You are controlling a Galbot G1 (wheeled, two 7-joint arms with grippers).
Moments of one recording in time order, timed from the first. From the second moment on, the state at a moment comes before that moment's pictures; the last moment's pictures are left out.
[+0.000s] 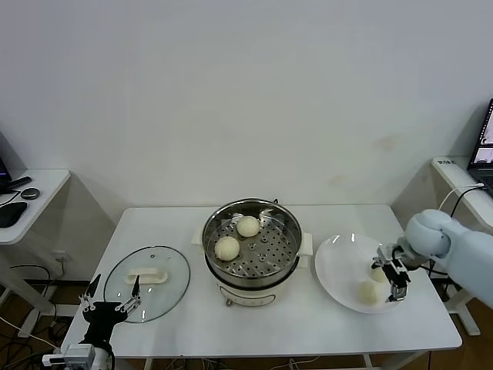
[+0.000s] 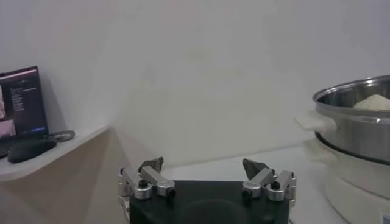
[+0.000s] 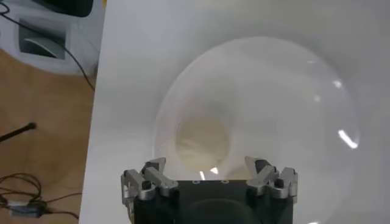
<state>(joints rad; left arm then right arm) 1.68 -1.32 -0.73 -2.09 -0.11 0.05 -0.05 -0.11 0.49 -0.73 1.45 -0.19 -0.17 -1.21</state>
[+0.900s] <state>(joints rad) 1.69 -1.32 -0.74 -2.09 -0.11 0.04 -0.05 -0.19 0.60 -0.68 1.34 -0.24 -0.20 -1.19</state>
